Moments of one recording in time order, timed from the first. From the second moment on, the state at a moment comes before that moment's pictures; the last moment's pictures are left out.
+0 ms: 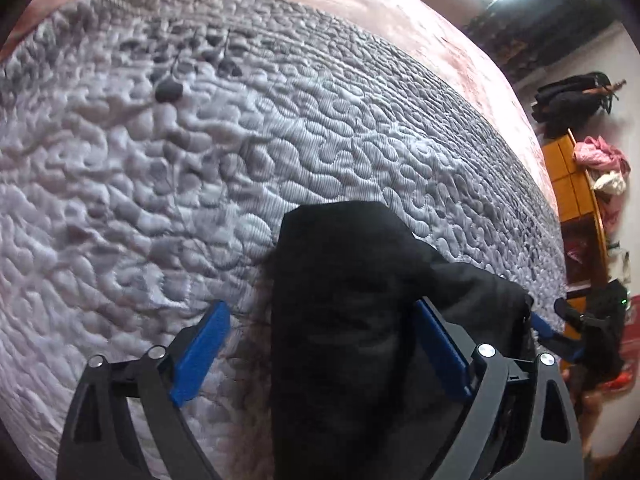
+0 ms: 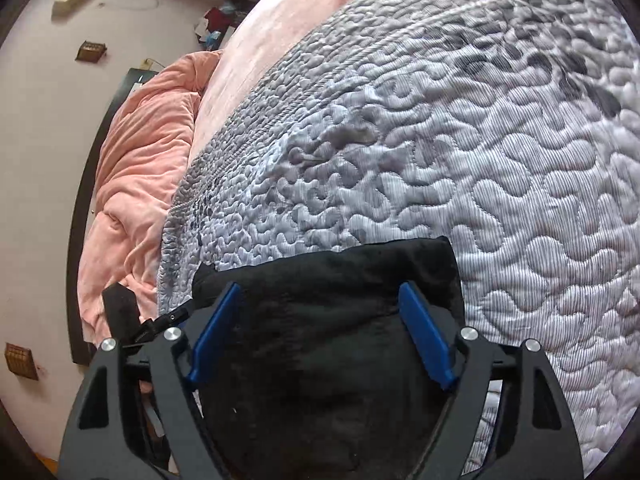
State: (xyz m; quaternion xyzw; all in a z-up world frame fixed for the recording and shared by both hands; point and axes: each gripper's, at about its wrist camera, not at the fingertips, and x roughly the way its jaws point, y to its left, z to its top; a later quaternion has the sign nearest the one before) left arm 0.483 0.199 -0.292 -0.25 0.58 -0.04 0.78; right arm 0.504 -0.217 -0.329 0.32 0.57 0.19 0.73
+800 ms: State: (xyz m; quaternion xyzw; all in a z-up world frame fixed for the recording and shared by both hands) left arm 0.328 0.180 -0.262 -0.25 0.51 -0.08 0.82; right arm 0.355 -0.226 -0.275 0.30 0.52 0.23 0.77
